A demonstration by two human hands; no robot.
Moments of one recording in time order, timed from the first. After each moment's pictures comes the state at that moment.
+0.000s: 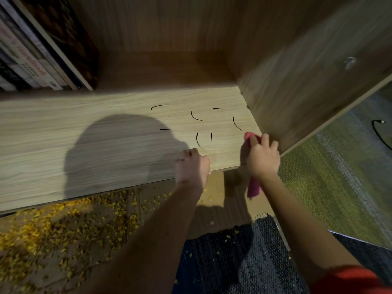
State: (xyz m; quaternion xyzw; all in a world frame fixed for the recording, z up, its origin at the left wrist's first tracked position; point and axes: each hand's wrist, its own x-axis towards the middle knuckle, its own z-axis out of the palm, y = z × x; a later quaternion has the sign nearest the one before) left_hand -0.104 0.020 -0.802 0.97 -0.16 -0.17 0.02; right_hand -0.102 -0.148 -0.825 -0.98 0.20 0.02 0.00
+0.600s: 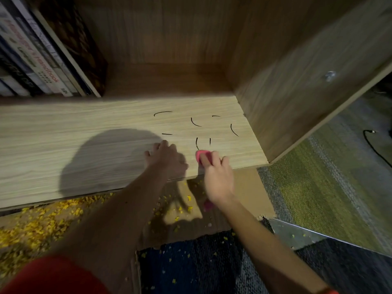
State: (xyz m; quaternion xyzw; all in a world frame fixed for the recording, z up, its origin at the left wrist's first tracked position) left_hand -0.076 0.078 -0.796 0.97 -0.07 -0.19 0.10; right_hand -0.132 -0.058 -0.833 -1.00 0.02 -0.04 0.05
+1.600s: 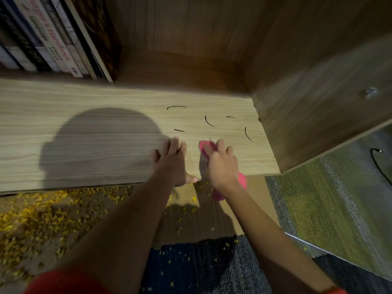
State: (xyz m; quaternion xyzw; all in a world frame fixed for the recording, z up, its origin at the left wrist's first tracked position) left_hand -0.080 0.093 -0.825 0.95 -0.09 -0.25 0.15; right_hand -0.096 -0.037 -0.821 -1.00 0.02 0.05 0.03
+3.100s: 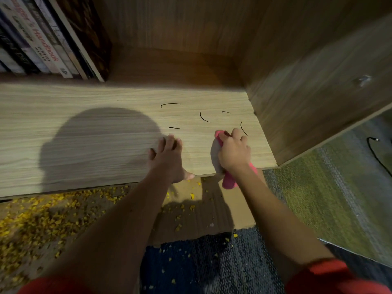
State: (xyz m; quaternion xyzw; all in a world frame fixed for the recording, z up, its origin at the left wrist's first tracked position) left_hand -0.077 0.092 -0.821 0.95 -0.10 -0.25 0.15; right_hand -0.072 -0.072 -0.817 -0.99 0.12 0.06 0.04
